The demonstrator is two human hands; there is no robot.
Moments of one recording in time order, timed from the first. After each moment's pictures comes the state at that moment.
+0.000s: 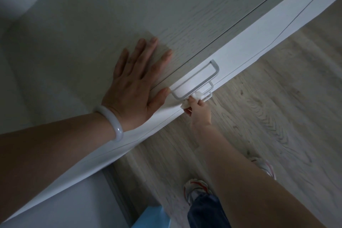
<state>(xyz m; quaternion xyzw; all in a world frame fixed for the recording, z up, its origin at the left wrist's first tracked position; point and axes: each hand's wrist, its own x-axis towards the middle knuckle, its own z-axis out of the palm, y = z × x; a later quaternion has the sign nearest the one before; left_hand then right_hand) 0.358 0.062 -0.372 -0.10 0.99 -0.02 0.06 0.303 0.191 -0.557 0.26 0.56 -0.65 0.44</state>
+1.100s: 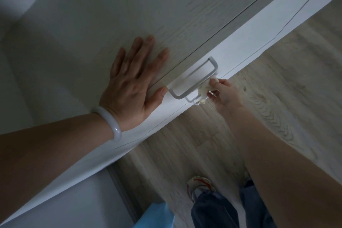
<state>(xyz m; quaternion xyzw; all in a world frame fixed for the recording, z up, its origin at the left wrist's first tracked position) 0.359 0.060 -0.375 -0.09 0.99 -0.03 0.05 0.225 0.226 -0.563 0.28 0.48 -0.71 0.44</state>
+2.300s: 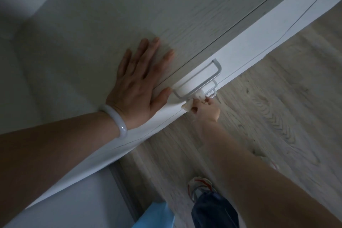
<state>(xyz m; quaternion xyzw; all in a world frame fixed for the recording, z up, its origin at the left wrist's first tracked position) 0.357 0.063 -0.372 -0.10 0.99 -0.03 0.06 0.295 0.193 -0.541 0.36 0.58 -0.62 0.39</state>
